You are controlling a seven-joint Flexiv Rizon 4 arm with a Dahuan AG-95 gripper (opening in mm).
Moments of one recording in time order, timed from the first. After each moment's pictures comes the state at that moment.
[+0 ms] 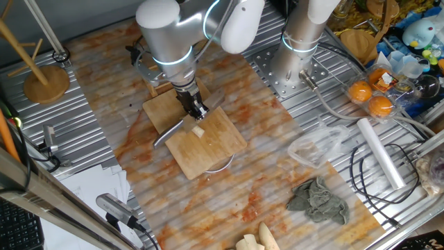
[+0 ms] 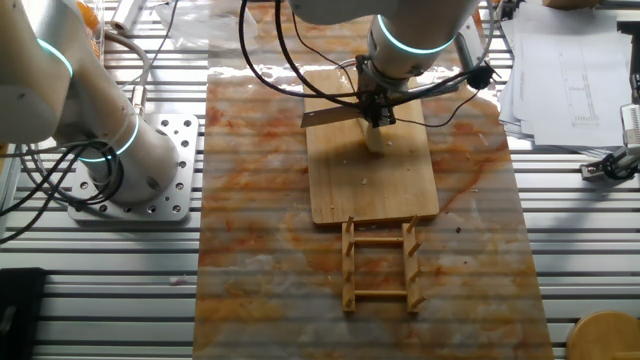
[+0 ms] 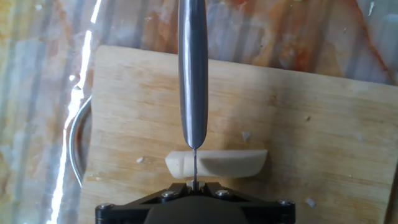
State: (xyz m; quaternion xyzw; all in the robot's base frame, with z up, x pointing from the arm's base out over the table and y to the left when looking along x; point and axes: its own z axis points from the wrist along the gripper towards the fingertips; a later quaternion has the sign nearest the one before) arm 0.441 0.077 0.075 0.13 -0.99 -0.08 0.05
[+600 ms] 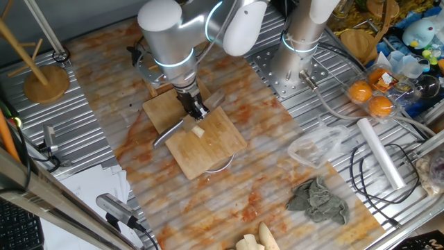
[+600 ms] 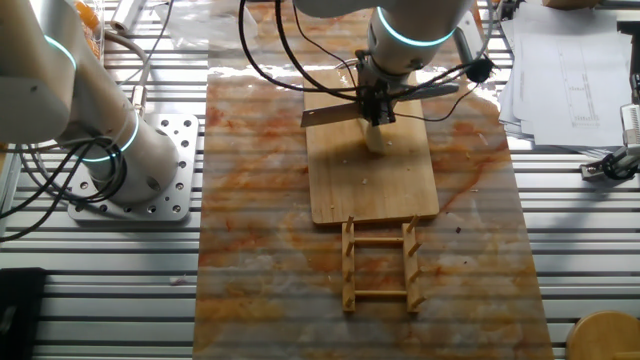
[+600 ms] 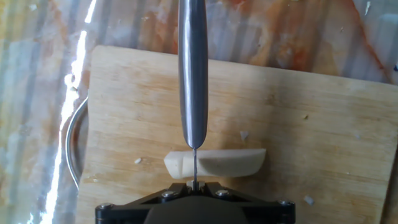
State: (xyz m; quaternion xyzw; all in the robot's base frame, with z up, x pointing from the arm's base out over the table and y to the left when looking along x) arm 0.442 0.077 0.075 0.12 -0.99 -0.06 0.05
